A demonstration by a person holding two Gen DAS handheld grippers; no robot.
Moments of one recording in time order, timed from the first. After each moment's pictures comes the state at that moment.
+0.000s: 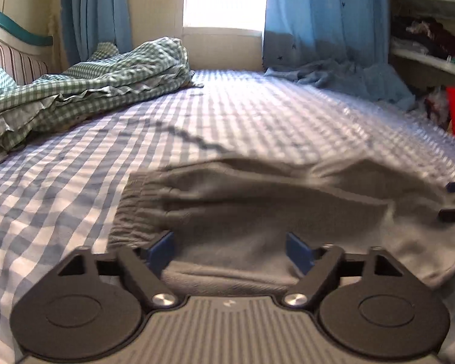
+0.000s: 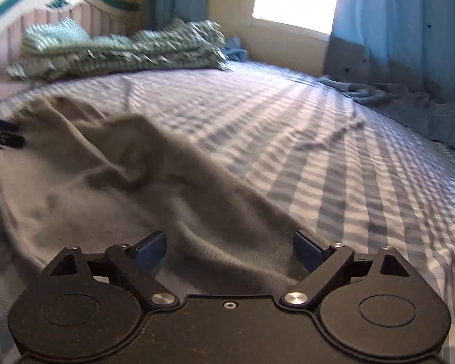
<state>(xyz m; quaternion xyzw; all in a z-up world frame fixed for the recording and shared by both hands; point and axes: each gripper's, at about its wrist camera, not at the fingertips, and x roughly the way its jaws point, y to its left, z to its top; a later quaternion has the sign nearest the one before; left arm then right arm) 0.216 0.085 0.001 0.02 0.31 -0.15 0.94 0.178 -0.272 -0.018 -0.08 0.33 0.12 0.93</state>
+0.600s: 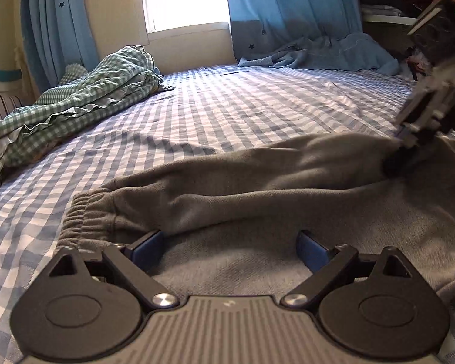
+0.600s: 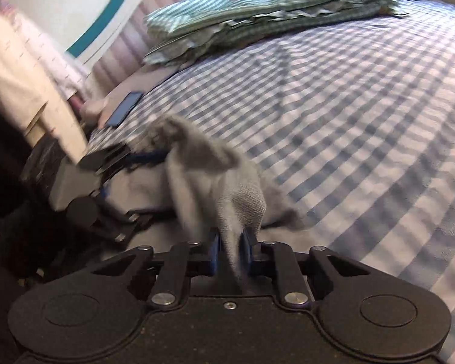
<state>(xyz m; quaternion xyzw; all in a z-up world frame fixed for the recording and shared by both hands) 0.246 0.043 -0.043 0.11 0.31 -0.17 0.93 0.336 -0.224 0.003 0.01 0.47 0.47 0.75</state>
